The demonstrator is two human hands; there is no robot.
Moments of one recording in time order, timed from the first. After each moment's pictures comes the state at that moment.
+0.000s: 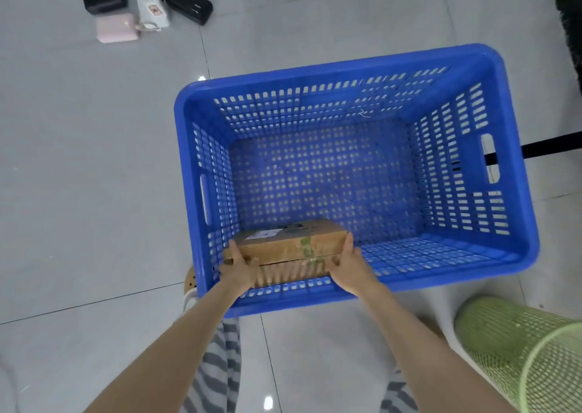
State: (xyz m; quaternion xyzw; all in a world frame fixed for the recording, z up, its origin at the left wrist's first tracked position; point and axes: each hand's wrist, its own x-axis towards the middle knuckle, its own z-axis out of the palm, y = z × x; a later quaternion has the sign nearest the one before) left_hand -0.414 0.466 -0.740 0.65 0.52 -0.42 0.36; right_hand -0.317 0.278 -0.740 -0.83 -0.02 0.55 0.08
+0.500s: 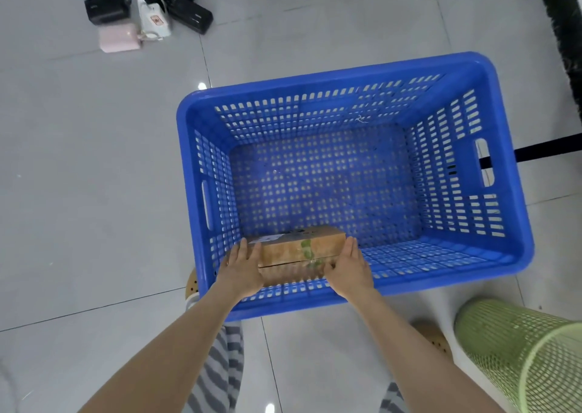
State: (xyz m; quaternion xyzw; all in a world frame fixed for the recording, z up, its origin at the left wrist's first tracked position) left_hand -0.407 0.477 -0.727 0.80 0.23 -0.51 0.21; right_hand -0.322 0.290 -0.728 -0.86 -0.02 0.52 0.04
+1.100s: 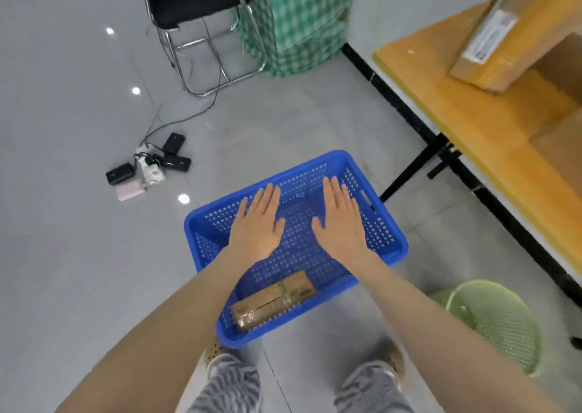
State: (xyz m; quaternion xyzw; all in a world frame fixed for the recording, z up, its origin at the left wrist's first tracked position) left_hand -0.276 0.440 -0.435 0.98 0.02 -0.16 0.09; right_hand -0.247 0.274 -0.430 -0.97 -0.11 0.14 0.17
